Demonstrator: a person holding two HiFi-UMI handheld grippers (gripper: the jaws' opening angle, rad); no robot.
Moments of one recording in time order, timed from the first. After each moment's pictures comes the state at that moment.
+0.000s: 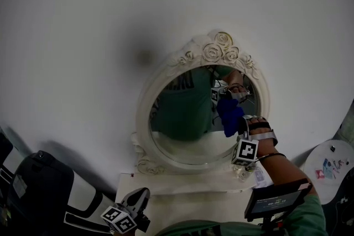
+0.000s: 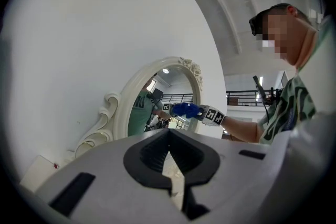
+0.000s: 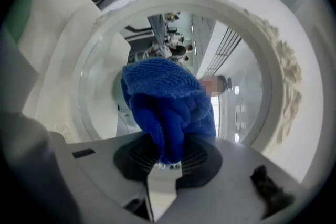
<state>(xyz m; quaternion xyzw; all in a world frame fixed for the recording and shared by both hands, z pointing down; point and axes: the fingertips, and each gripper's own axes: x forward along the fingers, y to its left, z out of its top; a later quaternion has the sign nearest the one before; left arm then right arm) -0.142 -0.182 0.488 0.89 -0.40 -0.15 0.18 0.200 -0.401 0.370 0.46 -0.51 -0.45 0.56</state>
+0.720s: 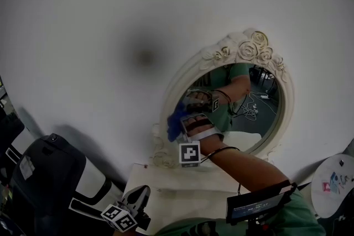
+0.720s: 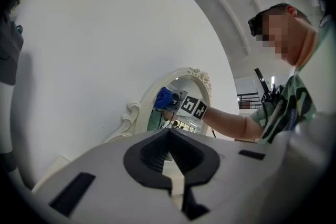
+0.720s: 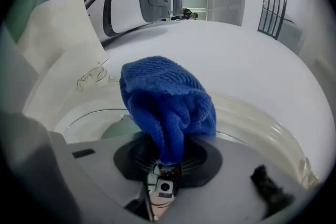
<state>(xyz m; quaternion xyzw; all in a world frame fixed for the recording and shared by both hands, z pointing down) -0.196 -0.160 0.499 0.85 -0.47 -0.17 0.17 -0.133 -0.407 0.403 0.30 -0.58 -0.61 0.45</state>
